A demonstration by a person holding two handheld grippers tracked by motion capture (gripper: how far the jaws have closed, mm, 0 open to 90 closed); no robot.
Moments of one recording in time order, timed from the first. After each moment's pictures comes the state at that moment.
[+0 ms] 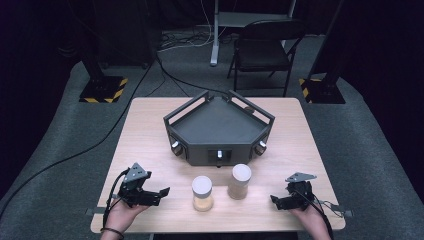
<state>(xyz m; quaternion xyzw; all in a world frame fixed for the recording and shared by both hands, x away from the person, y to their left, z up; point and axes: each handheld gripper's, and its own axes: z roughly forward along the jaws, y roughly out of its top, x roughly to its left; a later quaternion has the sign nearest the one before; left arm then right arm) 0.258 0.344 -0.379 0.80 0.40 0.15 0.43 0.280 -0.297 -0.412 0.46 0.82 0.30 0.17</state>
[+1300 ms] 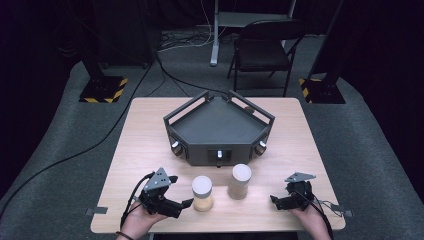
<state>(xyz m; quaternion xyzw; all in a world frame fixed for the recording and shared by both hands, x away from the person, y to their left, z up) 0.253 0.296 -0.364 0.83 0.30 0.11 0.47 0.280 -0.295 -0.412 0.46 0.82 0.29 0.17</state>
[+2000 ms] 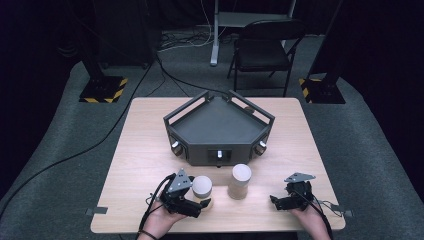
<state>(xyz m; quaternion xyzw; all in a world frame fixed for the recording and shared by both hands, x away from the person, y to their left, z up) 0.259 0.249 -0.376 0.83 0.29 0.12 0.46 0.279 -0.294 -0.414 0.46 0.82 0.30 0.17</state>
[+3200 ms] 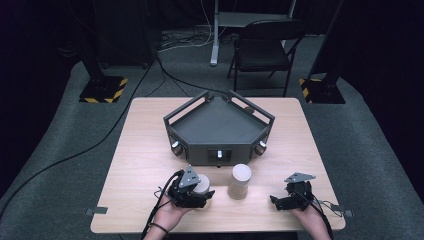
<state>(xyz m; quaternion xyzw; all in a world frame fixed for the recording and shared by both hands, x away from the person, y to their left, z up) 0.272 0.230 -0.376 0.84 0.29 0.13 0.44 0.279 -0.295 -0.414 0.46 0.82 0.30 0.17</state>
